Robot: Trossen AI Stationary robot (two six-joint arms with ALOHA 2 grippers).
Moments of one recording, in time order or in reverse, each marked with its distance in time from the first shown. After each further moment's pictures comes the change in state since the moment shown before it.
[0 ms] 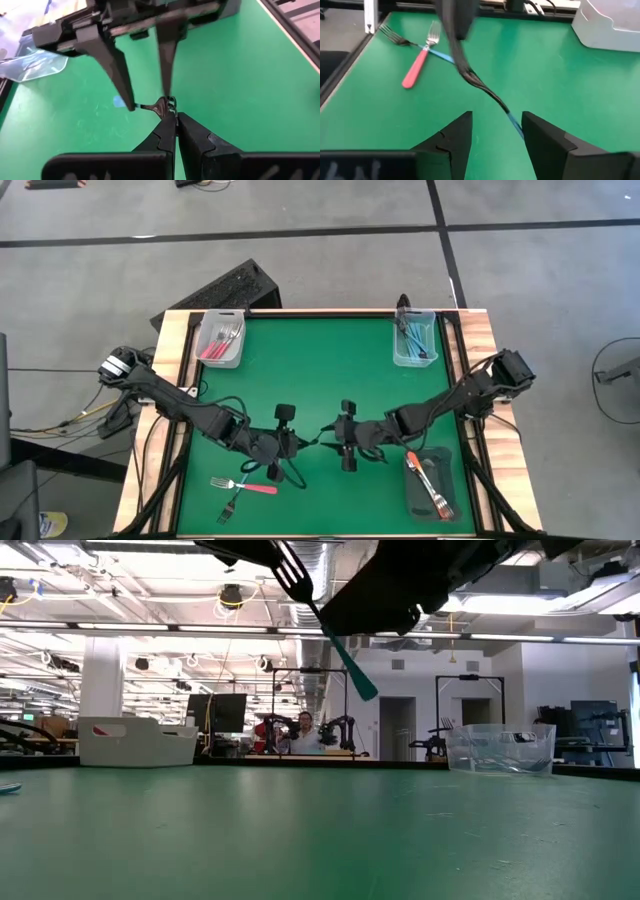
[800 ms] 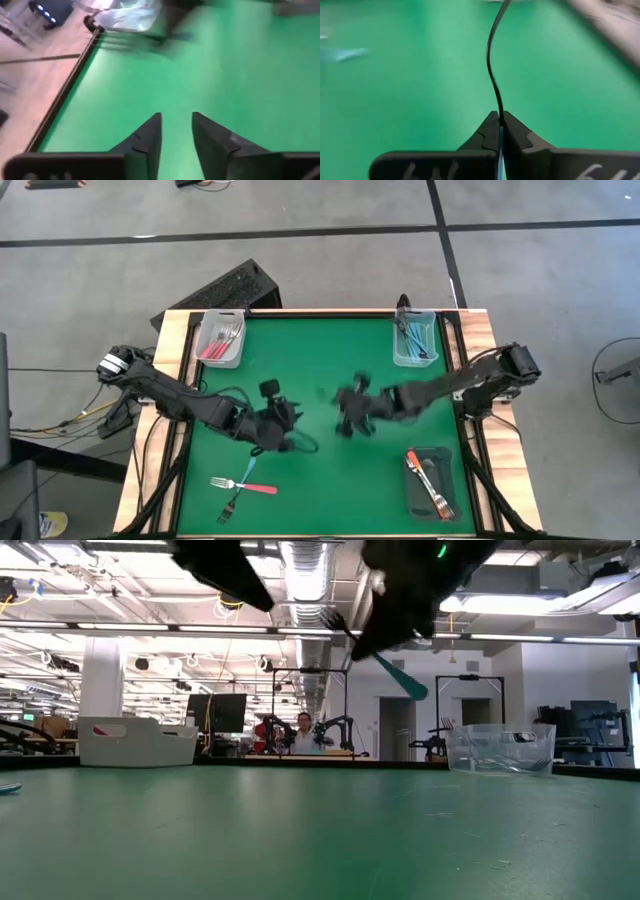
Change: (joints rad) left arm 0.056 -0.021 -0.001 -0.169 -0.307 -0.236; right arm -0.197 -0.077 0.101 -0.418 0.140 0.184
